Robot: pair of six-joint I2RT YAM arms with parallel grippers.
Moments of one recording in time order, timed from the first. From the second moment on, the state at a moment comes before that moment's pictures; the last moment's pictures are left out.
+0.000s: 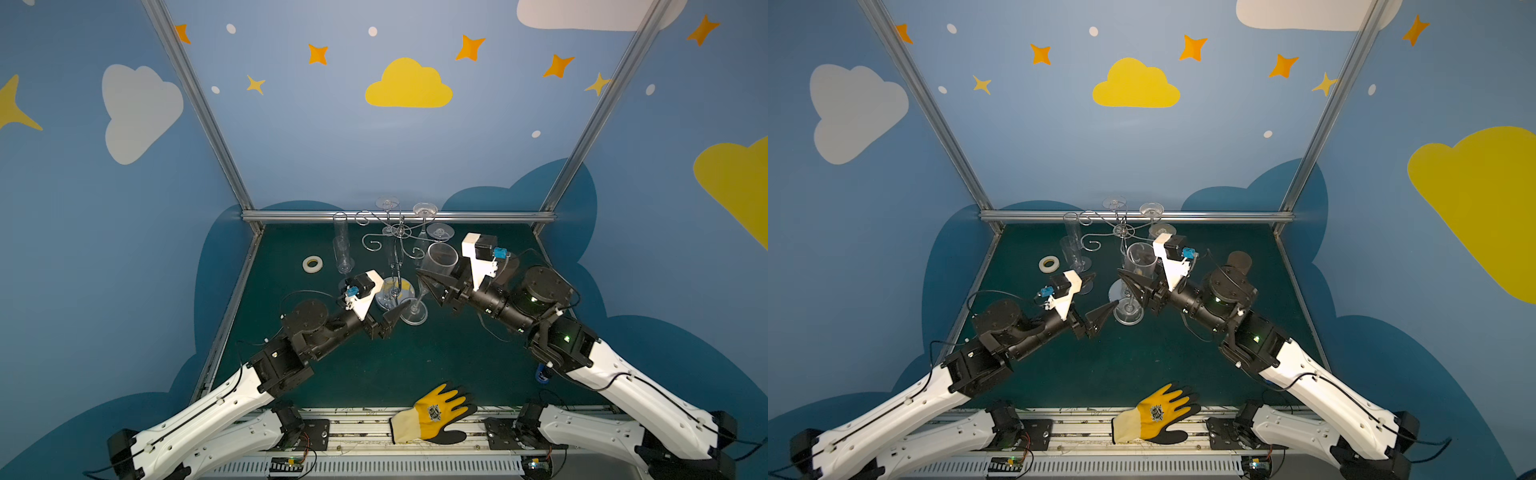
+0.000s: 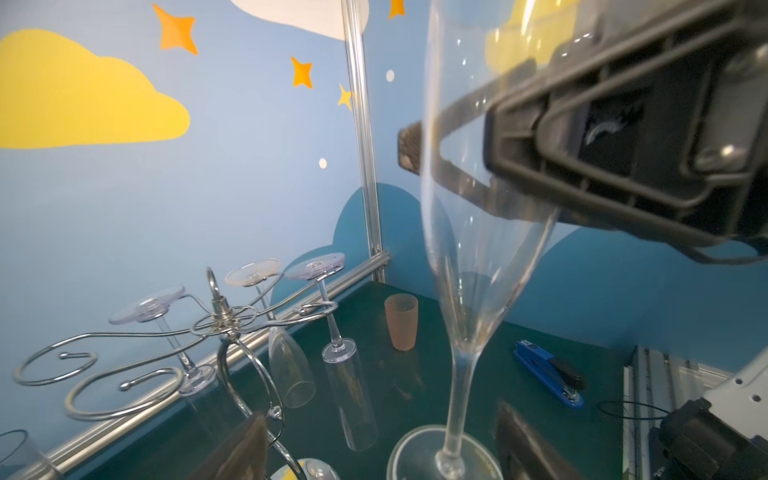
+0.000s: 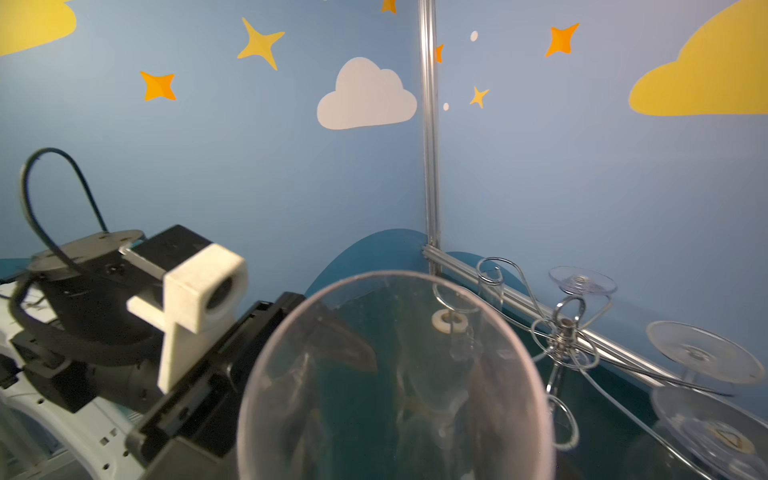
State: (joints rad) left arm -0.90 0.79 0.84 0.00 -0.04 0.07; right arm 0.95 0.96 1.13 -0.07 -0.06 0.08
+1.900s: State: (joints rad) left arm -0.67 0.76 0.70 0.12 -0.42 -0.03; right arm 0.30 1.57 0.93 0.41 -0.15 -0.10
